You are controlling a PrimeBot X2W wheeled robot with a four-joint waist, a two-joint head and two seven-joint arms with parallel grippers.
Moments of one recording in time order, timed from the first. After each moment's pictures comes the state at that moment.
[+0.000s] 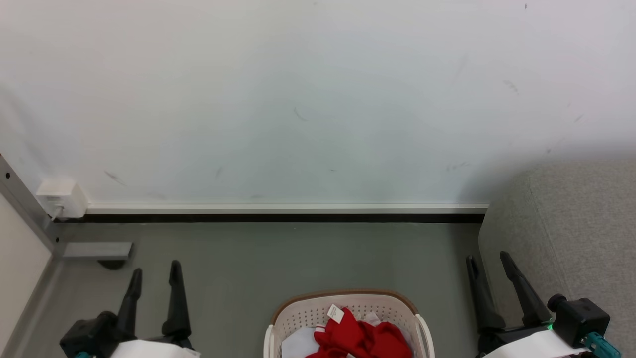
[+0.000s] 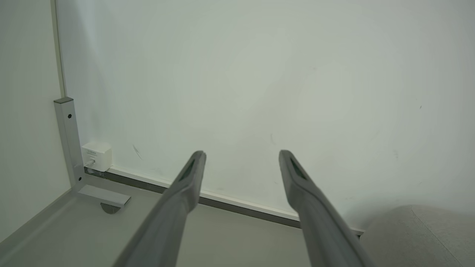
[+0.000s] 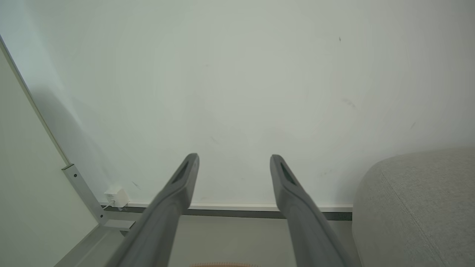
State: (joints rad) left arm -0.01 0.05 0.01 0.08 -0.30 0.04 -0.20; right arm -0.10 -0.06 0.18 0.20 0.42 0.13 -0.19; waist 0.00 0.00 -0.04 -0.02
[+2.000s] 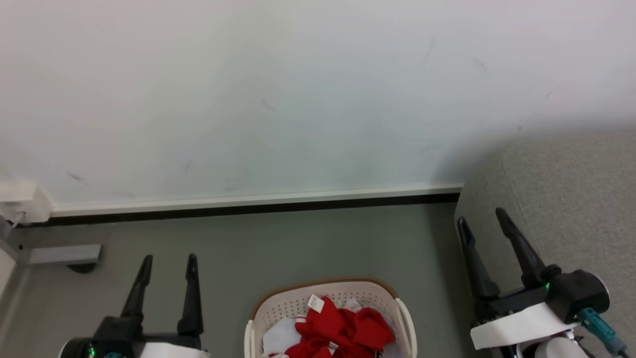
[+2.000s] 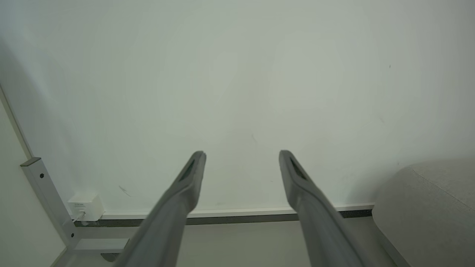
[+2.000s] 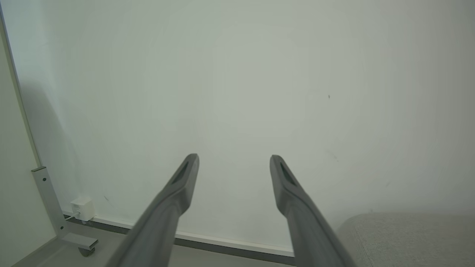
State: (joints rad) left arm -0.01 0.05 0.00 0.05 -0.04 0.03 -0.26; right arm -0.20 -0.06 0.20 0.19 0.25 0.13 -0.26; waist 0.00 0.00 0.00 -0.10
